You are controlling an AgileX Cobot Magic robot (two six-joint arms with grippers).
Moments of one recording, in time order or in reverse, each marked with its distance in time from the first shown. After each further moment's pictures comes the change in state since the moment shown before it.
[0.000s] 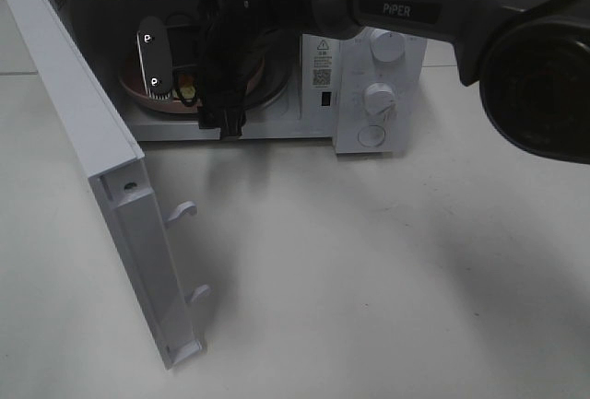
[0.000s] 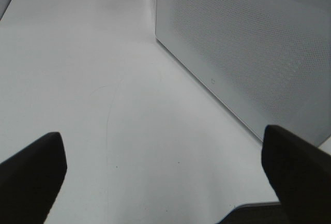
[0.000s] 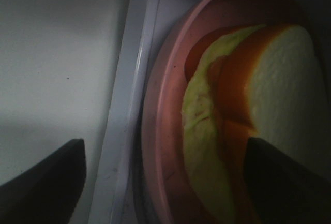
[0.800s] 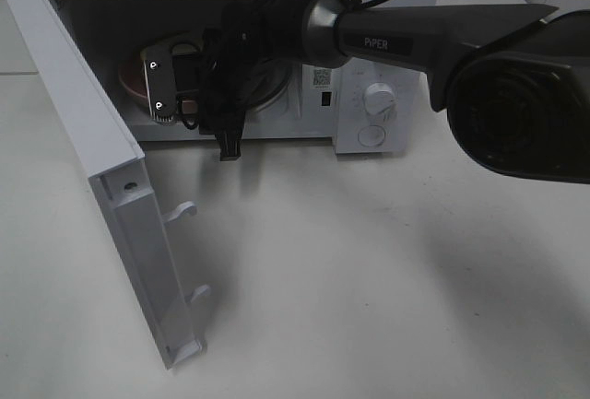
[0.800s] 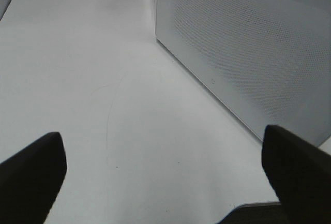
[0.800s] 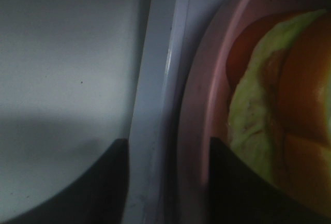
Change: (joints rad) left arm 0.000 0.000 0.000 0.000 0.000 0.000; right arm -0.007 0.088 -0.042 0.022 -0.013 0.007
